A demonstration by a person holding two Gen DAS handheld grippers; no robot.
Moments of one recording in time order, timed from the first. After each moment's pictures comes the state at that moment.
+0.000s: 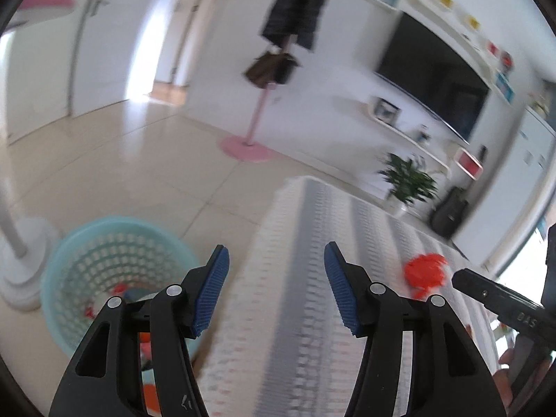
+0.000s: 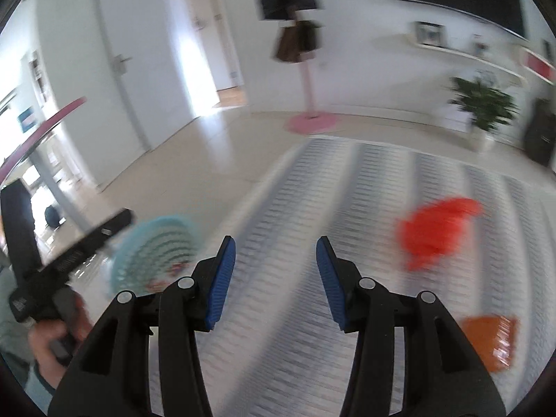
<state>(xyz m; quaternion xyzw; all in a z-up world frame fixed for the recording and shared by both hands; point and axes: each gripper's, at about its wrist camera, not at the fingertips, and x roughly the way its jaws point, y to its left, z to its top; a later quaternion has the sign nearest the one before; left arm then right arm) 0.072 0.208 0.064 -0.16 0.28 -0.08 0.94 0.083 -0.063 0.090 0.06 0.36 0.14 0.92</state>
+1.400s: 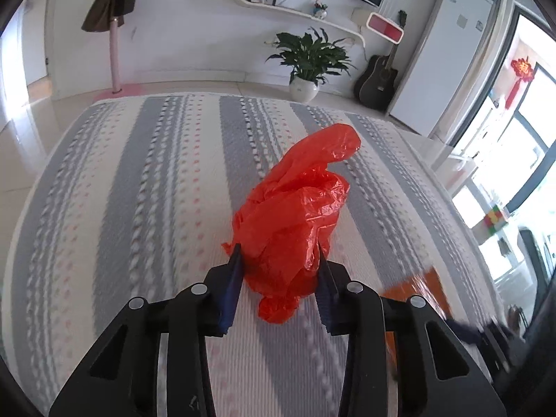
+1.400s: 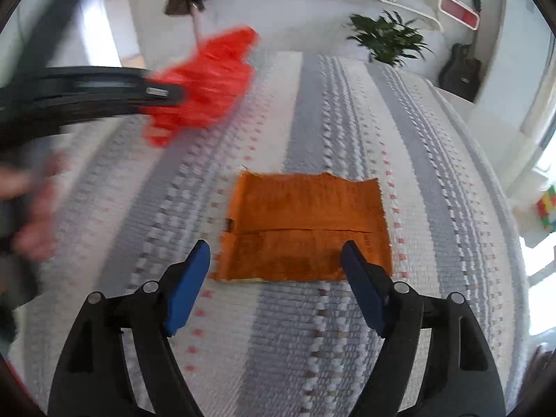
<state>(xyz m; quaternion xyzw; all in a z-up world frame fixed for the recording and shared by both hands) 0.153 -0.071 -0.013 -0.01 0.43 -0.27 0.86 0.035 -0.221 -0.036 0.02 0.46 -0.04 0.89</state>
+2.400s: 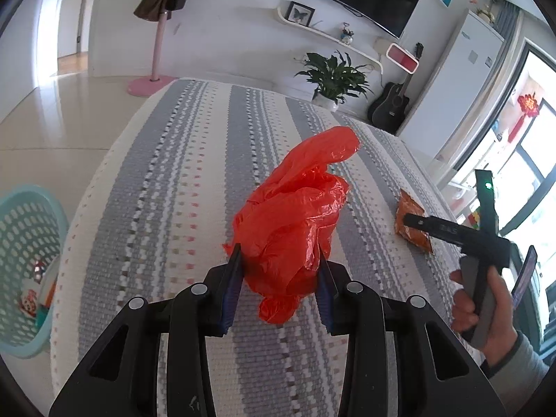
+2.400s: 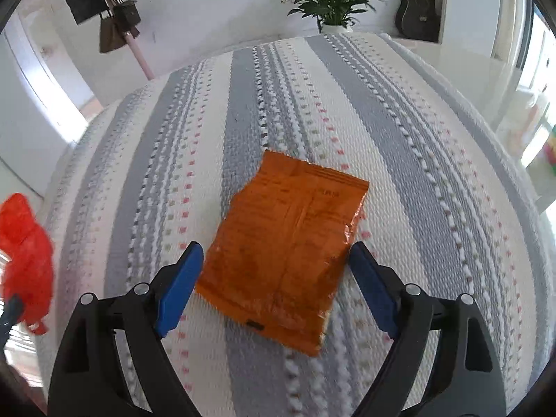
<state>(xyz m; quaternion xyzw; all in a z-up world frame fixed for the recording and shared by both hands) 0.074 0.062 -0.004 -0.07 0.41 -0.24 0.88 0.091 -0.273 -0.035 0.16 0.47 -0.11 0.86</state>
